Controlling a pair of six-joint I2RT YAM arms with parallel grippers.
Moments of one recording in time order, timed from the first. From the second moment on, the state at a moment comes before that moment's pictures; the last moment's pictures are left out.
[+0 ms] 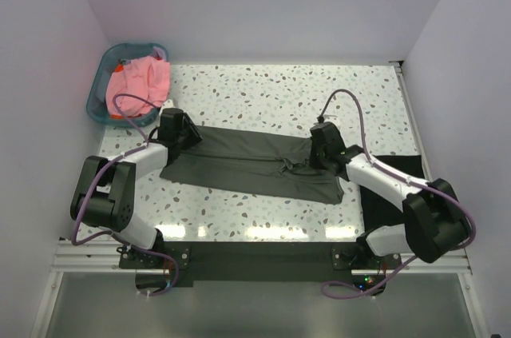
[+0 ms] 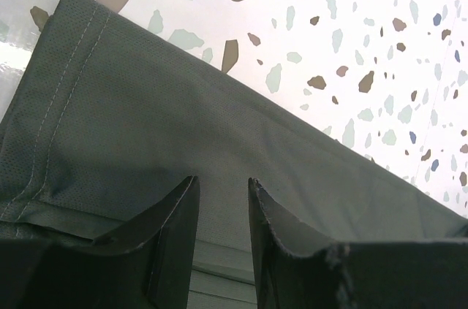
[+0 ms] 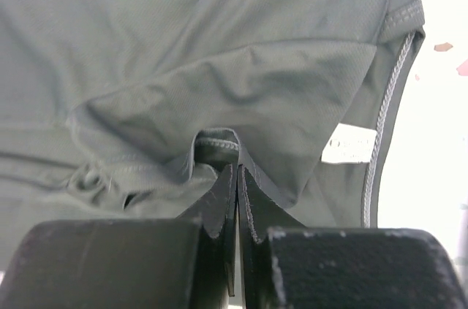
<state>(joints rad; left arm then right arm) -0.18 1.56 0.72 0.14 -0.04 -0.69 0.50 1.39 0.76 -0.30 0.28 0.51</state>
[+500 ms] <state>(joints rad) -0.18 1.56 0.72 0.14 -0.04 -0.69 0.50 1.10 0.53 -0.32 0.16 0.57</state>
